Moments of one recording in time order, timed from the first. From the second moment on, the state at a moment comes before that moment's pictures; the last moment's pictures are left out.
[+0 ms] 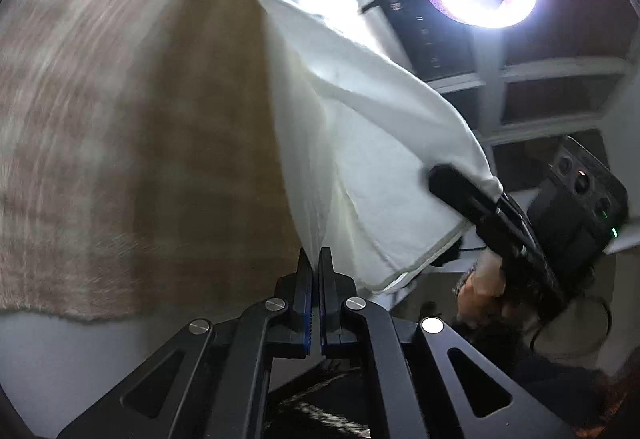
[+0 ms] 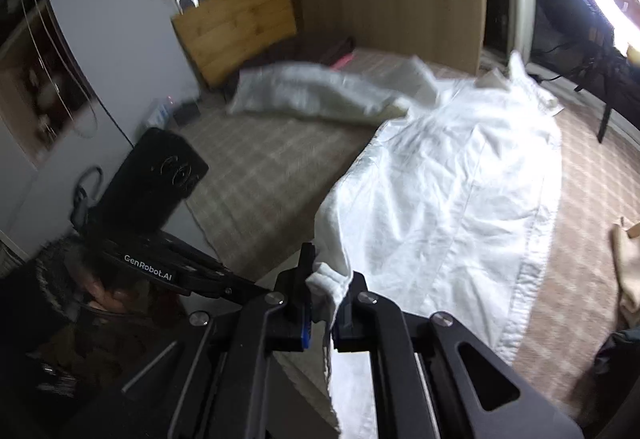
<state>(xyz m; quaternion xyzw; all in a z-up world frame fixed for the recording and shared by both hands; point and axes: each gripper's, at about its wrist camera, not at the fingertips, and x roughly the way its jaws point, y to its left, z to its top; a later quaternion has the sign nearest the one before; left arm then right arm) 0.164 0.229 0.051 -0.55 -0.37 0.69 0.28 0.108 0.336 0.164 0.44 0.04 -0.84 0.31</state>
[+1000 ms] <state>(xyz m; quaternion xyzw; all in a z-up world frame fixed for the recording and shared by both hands) -0.001 0.196 0.168 -0.53 -0.14 0.80 0.26 -0.017 0.512 0.260 0.42 -0.04 -0.89 0.16</state>
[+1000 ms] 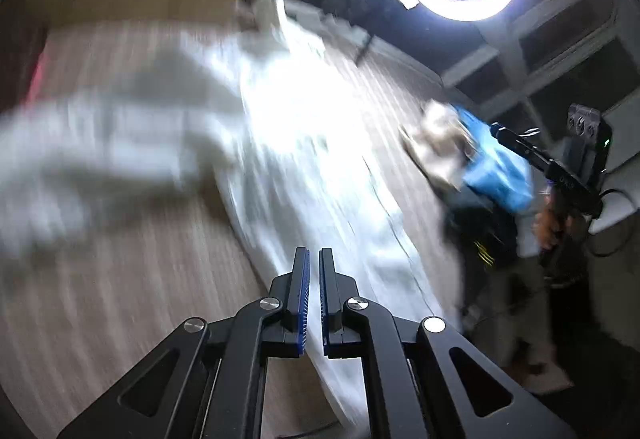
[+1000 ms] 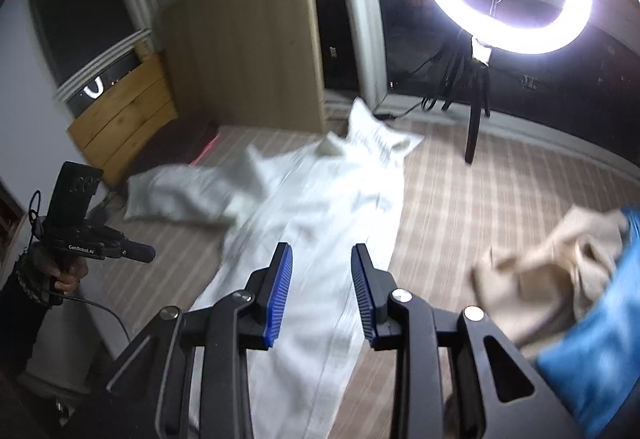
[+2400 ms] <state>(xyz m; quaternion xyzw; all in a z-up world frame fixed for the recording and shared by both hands) -0.112 0.139 0.067 -0.58 -0.17 0.78 0.17 -0.347 0.463 0.128 0.43 0.14 -0.88 0.10</state>
